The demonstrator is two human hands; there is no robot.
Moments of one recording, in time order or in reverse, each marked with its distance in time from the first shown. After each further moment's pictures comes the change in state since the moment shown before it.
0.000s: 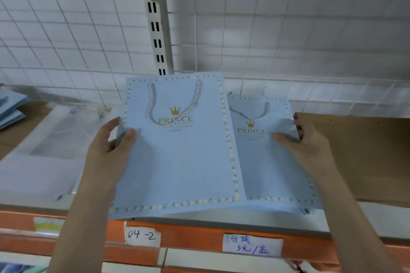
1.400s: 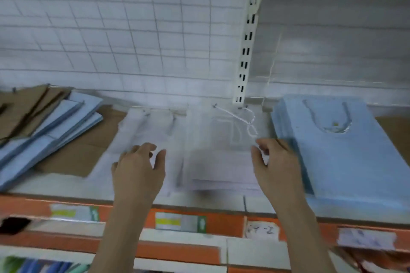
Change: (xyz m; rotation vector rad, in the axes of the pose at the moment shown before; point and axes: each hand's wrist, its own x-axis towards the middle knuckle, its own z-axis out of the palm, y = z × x) left_hand 0.067 -0.039 -0.151 0.954 0.047 0.377; right_hand -0.136 -0.150 0.183 -0.210 0.207 -0.392
